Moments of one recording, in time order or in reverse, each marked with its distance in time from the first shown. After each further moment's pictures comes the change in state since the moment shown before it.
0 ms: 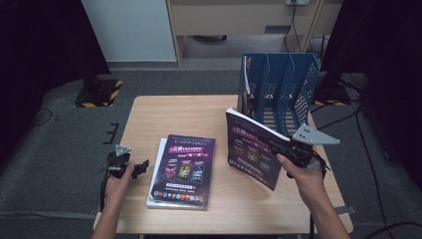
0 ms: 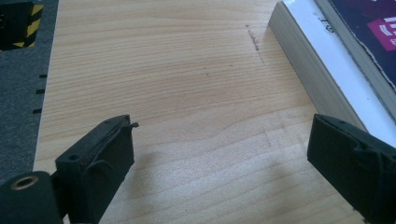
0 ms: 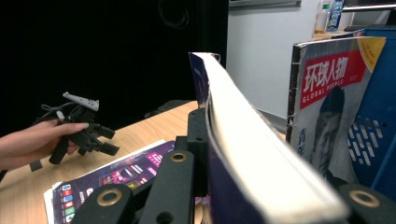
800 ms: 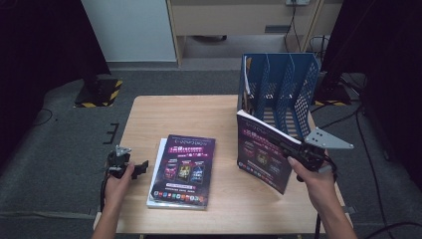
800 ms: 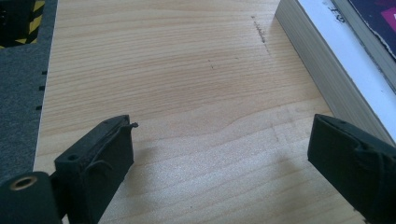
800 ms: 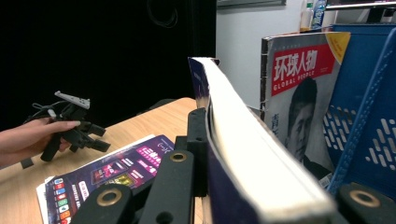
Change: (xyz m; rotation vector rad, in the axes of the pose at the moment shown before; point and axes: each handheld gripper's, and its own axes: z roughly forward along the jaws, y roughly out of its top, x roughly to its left) left arm 0.001 -0.002 0.003 0.017 0.006 0.007; right arm -0.010 -0.005 -0.024 0.007 -0.044 0.008
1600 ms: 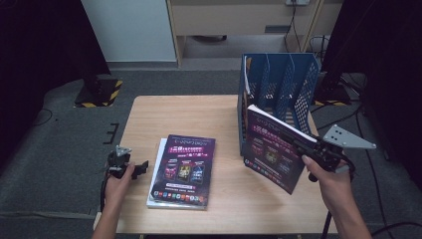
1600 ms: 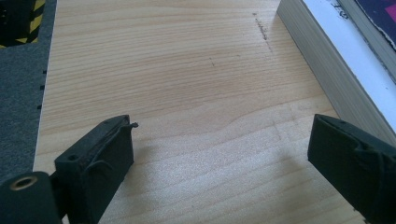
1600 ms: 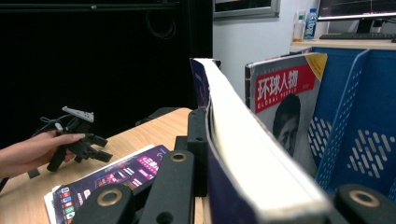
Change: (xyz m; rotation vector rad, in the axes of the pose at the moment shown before) left arm 0.000 -0.001 0.001 0.006 0.003 0.002; right arm -0.004 0.023 -0.028 -0.034 -0.004 0.009
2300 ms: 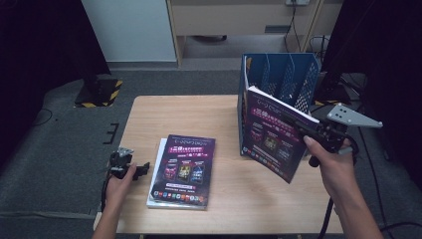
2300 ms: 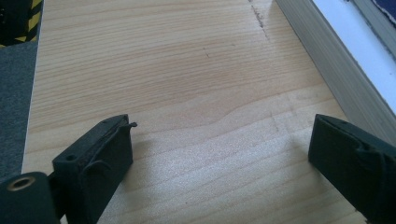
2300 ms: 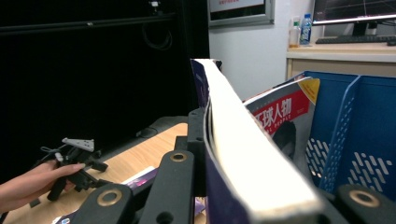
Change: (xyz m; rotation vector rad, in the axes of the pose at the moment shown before) left arm -0.004 -0.001 0.003 0.031 0.005 0.035; right arm -0.009 0.044 0.014 -0.006 -0.015 0.045
